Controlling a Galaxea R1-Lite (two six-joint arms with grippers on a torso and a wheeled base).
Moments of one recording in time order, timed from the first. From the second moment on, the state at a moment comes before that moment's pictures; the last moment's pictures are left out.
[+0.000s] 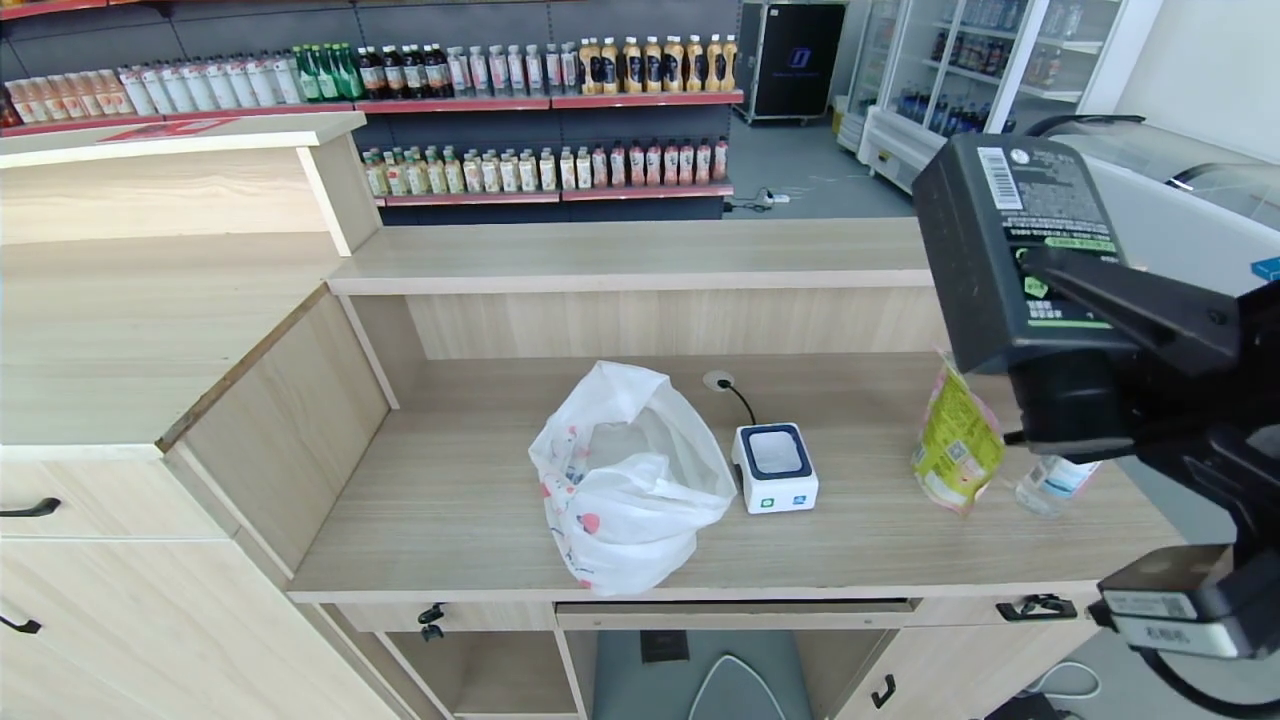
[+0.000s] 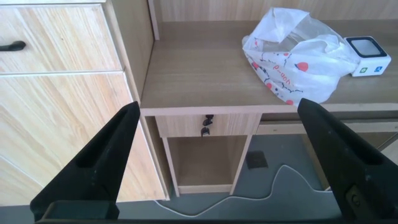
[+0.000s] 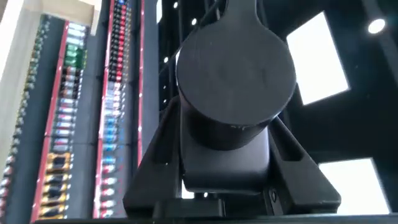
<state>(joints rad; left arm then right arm) -0.01 0.00 0.00 0.00 -0.04 0.00 0.38 1.43 -0.43 -1.55 0.78 -1.85</state>
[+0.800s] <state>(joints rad) -0.01 0.00 0.00 0.00 -0.04 0.00 0.76 1.28 -0.38 -1.15 0.66 -2.22</state>
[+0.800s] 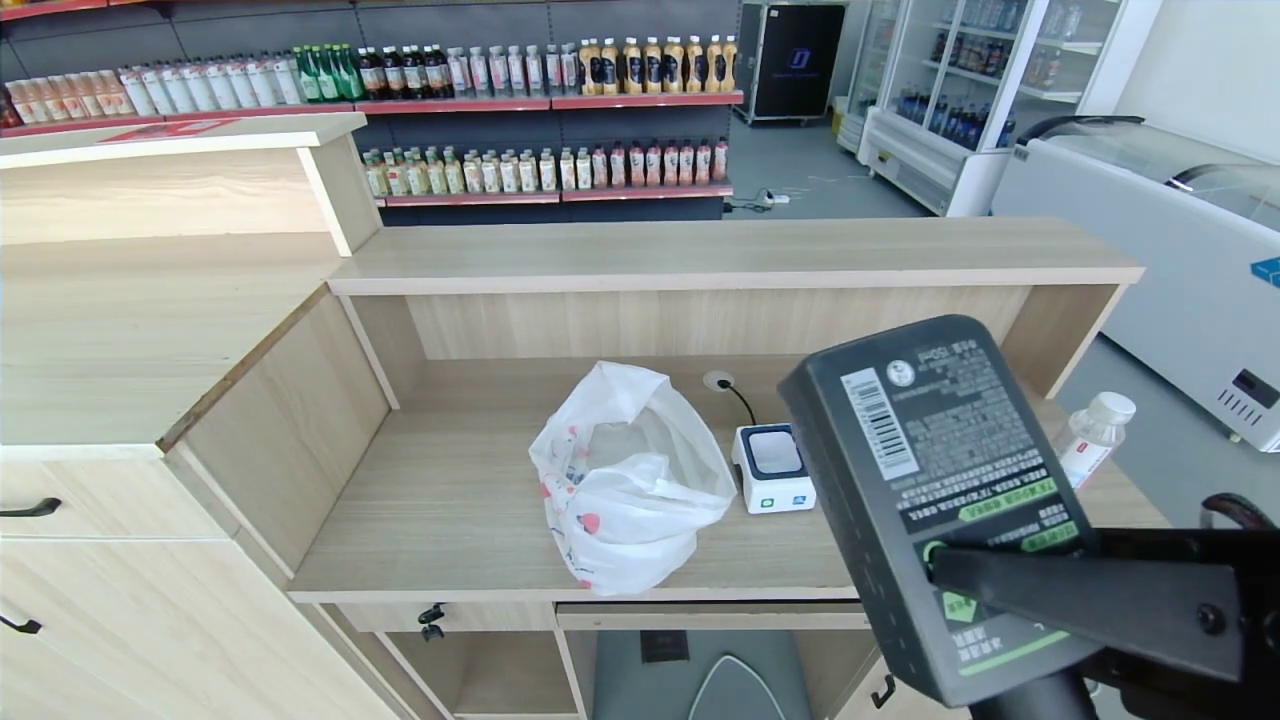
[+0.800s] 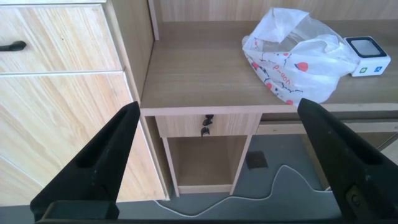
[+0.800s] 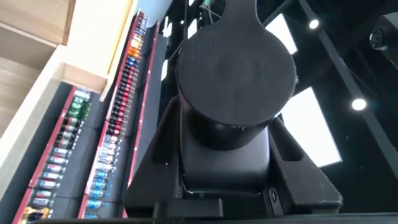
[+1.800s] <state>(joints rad) -0.01 0.00 0.00 0.00 -0.04 0.00 0.76 1.21 -0.38 -0.96 0.66 -2.29</state>
